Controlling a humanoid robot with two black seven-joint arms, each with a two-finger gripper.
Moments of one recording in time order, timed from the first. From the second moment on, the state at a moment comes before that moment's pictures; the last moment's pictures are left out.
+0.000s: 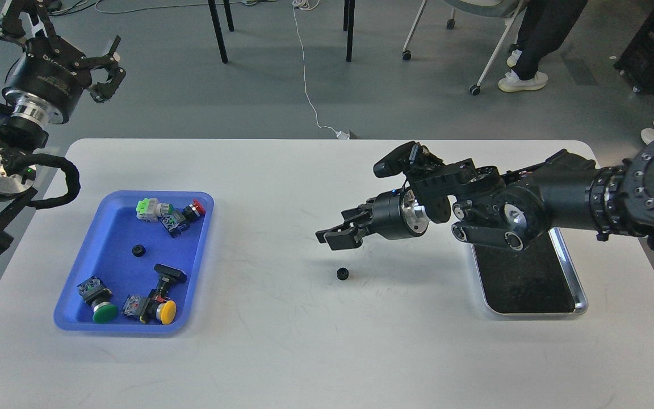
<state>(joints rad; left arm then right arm) -0.84 0.61 -0.67 -0.82 -0.22 -0.39 -0.34 1.46 -0.17 -0.68 0.91 -0.85 -0.03 0.49</state>
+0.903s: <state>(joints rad) -0.84 0.63 -0.60 -1.49 1.21 -0.39 -0.25 1.01 -0.61 0.40 0.86 -0.22 -0.02 0.48</state>
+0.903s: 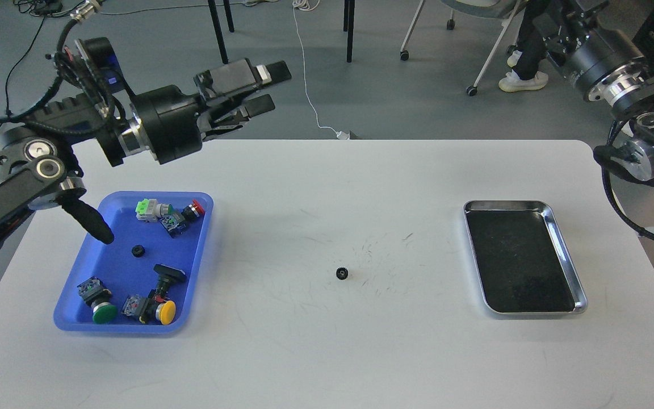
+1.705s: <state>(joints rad) -0.81 0.15 -0.29 -1.22 2.18 -0.24 -0.20 0.65 -0.58 0.78 0.85 0.23 0.31 0.45</state>
